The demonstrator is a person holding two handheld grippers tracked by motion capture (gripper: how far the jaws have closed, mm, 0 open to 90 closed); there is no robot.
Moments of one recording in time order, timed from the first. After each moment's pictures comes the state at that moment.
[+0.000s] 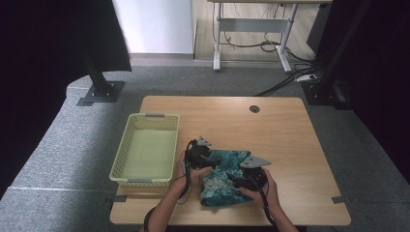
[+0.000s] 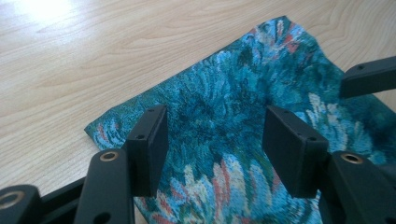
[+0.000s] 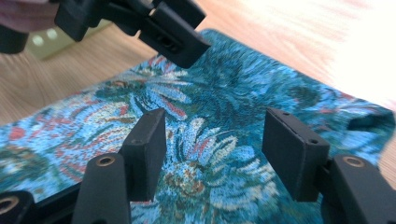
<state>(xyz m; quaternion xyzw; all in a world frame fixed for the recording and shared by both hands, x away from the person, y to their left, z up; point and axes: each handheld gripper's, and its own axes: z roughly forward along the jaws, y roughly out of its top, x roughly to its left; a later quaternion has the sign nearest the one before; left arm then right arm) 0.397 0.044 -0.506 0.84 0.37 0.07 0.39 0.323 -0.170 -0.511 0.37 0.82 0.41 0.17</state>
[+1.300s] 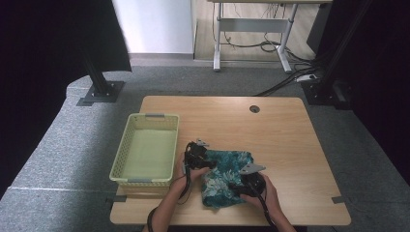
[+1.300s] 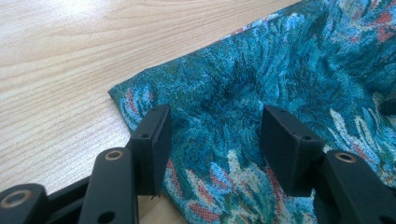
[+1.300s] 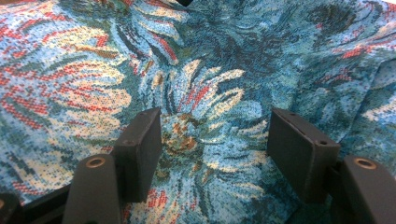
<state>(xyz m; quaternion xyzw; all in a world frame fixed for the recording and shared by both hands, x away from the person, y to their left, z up) 0.410 0.050 -0.535 0.83 0.42 0.07 0.35 0.320 -0.175 -0.548 0.38 0.84 0.35 0.16</state>
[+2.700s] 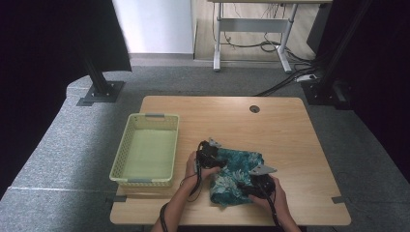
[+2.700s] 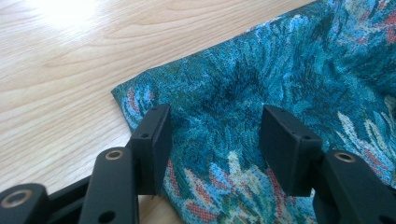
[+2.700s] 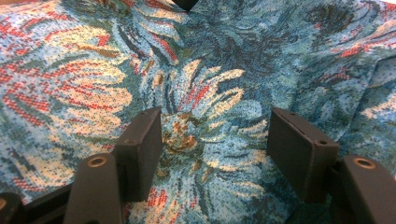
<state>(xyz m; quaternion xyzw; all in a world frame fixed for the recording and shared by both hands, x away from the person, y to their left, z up) 0.417 0.010 -0.540 0.84 0.38 0.09 0.37 0.313 -0.204 -0.550 0.41 0.82 0.35 0.17</state>
